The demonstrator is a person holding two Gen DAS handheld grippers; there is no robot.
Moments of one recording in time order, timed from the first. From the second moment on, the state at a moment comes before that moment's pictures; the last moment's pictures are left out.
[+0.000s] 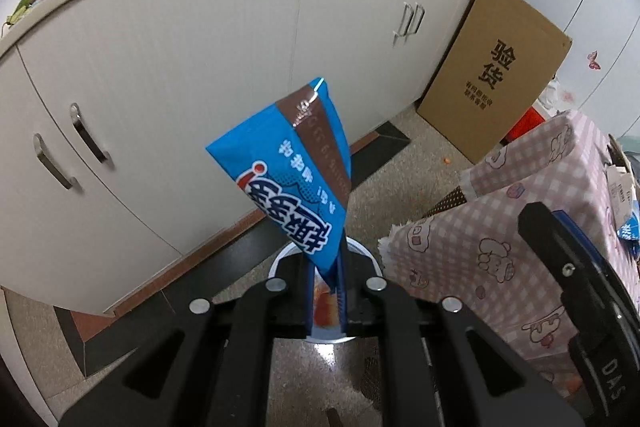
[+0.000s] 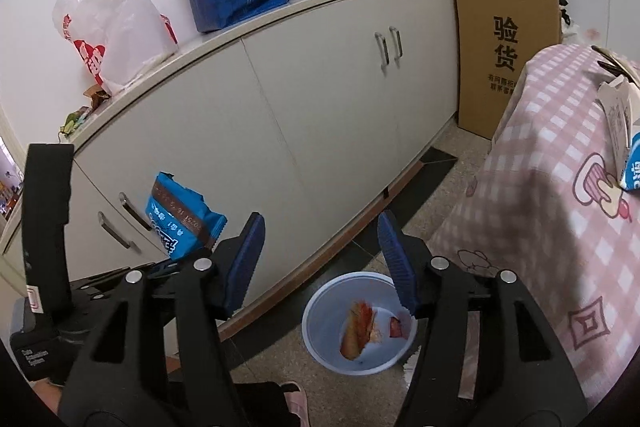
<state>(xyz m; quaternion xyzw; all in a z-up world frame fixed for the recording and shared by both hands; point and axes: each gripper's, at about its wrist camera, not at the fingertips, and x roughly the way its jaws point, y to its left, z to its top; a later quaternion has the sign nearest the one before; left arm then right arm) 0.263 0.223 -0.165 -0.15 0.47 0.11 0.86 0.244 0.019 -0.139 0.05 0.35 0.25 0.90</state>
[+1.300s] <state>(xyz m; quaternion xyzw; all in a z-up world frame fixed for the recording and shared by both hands) 0.265 0.166 -0.128 -0.13 0.45 0.08 0.88 0.228 -0.046 -0.108 0.09 0.30 0.19 0.93</state>
